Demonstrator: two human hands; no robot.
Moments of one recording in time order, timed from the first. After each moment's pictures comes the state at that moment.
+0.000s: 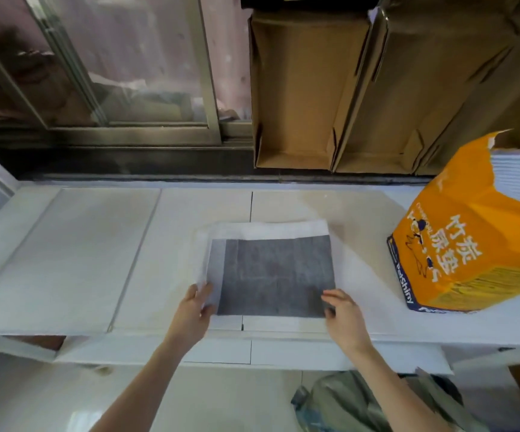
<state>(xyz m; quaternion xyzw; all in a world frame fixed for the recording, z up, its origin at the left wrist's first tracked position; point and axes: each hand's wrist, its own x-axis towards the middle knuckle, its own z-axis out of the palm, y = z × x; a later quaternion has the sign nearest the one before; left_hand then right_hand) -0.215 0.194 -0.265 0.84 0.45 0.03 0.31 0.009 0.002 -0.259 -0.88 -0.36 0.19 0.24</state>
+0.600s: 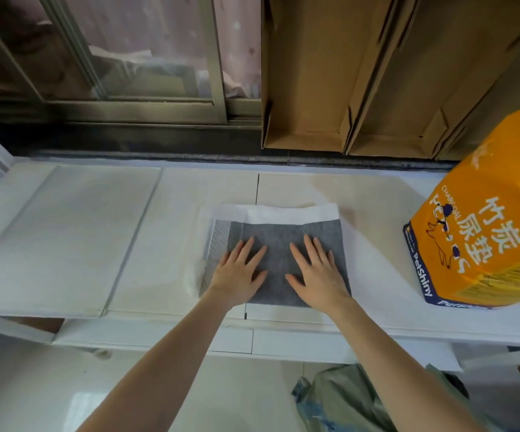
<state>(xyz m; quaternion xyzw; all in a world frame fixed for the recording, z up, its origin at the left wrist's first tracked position) -0.132 0.201 -0.276 0.95 0.29 -0.07 0.12 0.016 0.075 -0.271 -0.84 -0.52 0.12 0.04</state>
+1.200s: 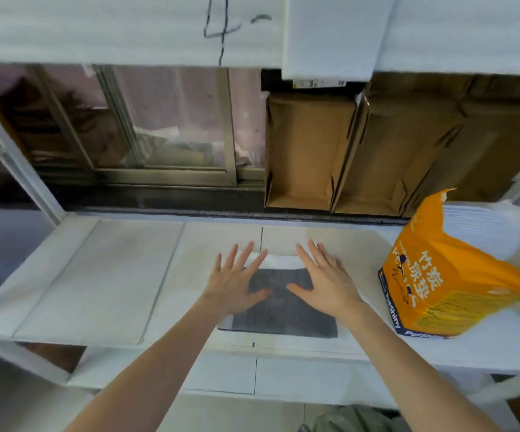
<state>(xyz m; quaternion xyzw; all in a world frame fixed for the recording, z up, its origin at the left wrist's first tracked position) -0.167 0.187 -0.105 0.95 0.31 -0.03 0.04 -0.013 0.049 -0.079 -0.84 -0.53 0.09 0.07</state>
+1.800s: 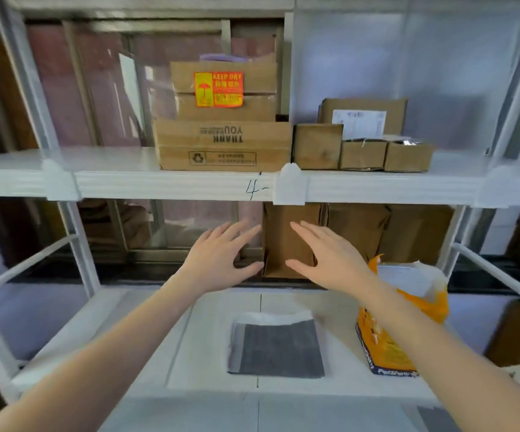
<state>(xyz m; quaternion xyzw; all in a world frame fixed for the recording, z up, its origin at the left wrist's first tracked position) -0.287 0.090 0.154 0.95 0.23 0.21 -0.08 -0.115 -0.061 0.163 -0.78 -0.59 -0.13 0.15</state>
